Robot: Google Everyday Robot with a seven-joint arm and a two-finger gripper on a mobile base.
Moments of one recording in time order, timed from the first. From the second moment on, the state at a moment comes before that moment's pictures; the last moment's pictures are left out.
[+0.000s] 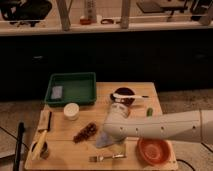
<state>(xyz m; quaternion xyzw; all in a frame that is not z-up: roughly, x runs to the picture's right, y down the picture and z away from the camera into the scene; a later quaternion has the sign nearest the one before) 0.065 0.275 0.752 -0.32 -0.02 -0.17 0.93</state>
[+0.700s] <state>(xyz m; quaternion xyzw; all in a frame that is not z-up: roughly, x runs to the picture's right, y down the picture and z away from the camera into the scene) 0.028 0.268 0.762 -0.31 -0.07 -0.17 0.93</state>
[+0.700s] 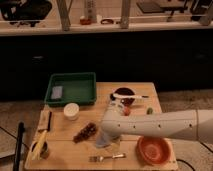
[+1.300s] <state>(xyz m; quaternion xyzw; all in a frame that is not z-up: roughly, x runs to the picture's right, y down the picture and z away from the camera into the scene) 0.016 0.266 0.790 -0.30 -0.08 -0.14 0.94</state>
